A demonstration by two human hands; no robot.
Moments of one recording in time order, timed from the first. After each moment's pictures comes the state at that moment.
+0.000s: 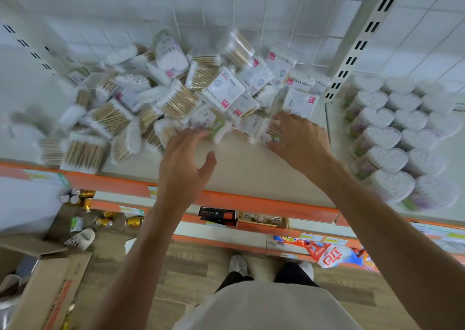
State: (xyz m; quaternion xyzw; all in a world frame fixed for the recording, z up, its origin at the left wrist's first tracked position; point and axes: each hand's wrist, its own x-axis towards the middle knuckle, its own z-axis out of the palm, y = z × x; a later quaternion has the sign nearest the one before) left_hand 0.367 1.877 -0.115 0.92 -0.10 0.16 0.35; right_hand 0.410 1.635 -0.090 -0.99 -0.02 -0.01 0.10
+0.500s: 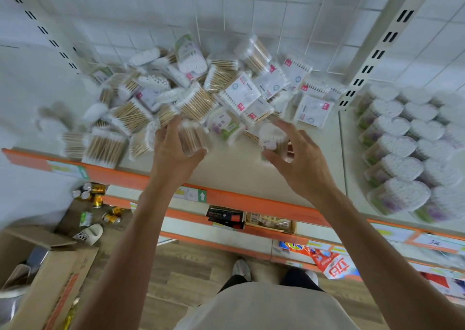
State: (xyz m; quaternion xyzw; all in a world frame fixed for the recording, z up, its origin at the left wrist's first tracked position) left_hand 0.385 1.917 -0.109 0.92 0.08 0.04 0.39; right_hand 0.371 1.655 -0.104 -0.93 -0.05 -0.03 0.36
